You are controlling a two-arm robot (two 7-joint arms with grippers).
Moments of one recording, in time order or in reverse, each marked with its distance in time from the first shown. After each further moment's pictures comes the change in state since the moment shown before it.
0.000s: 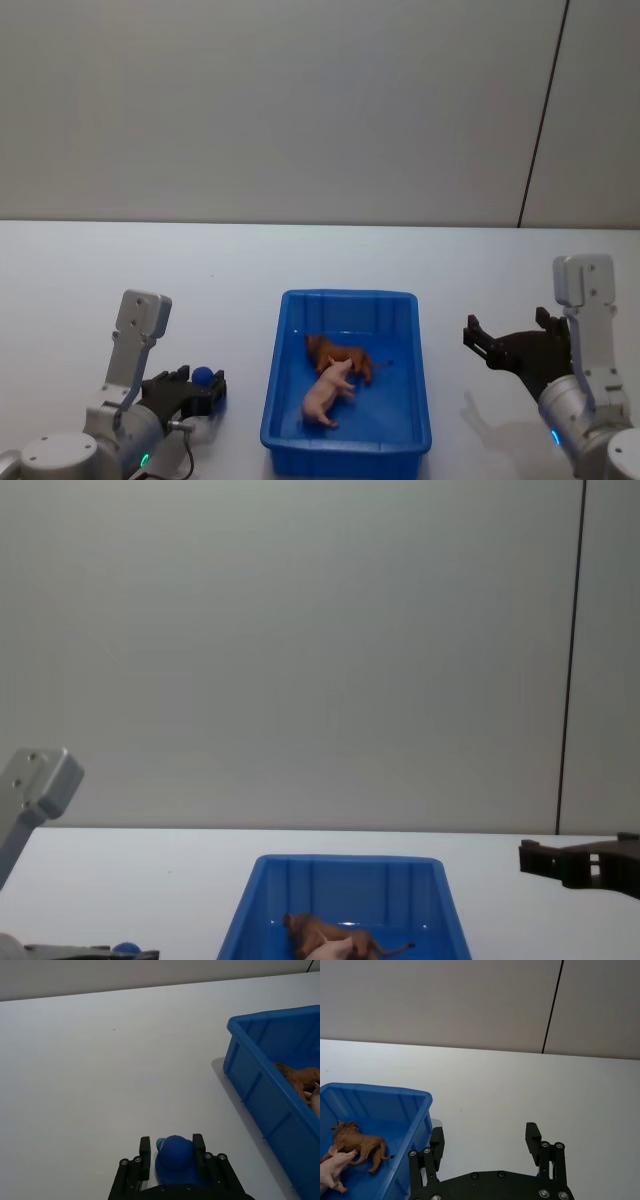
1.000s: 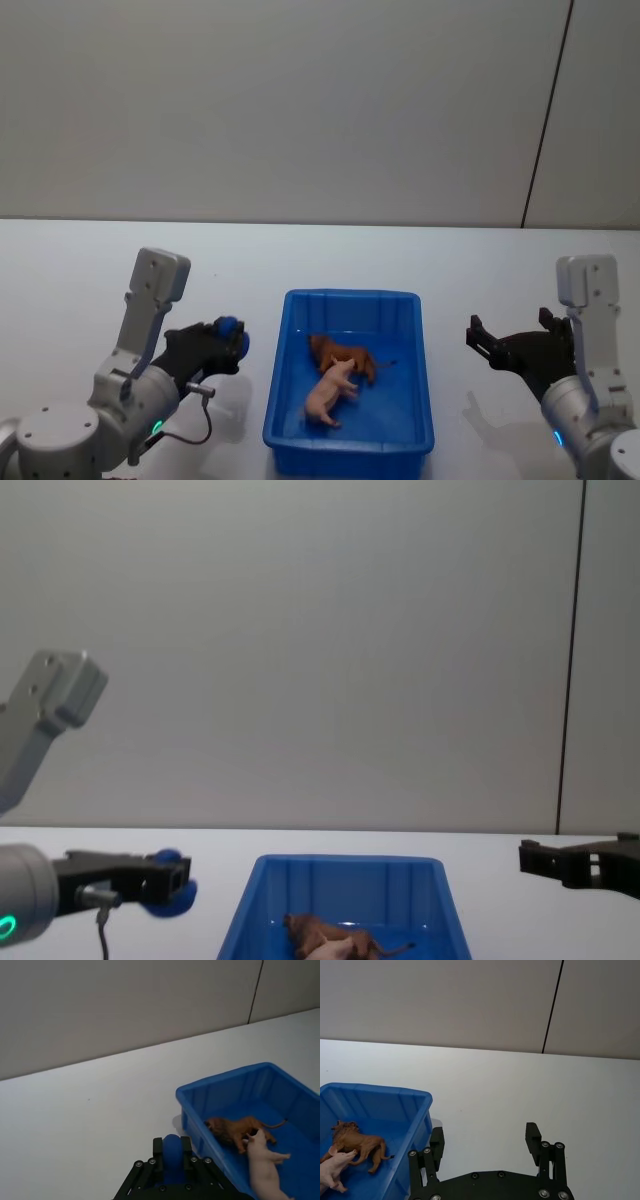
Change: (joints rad) left arm 0.011 0.019 -0.009 -0.147 0.056 -0.049 -0.090; right arm 0.000 0.000 0.000 0.000 0.000 0.000 0.000
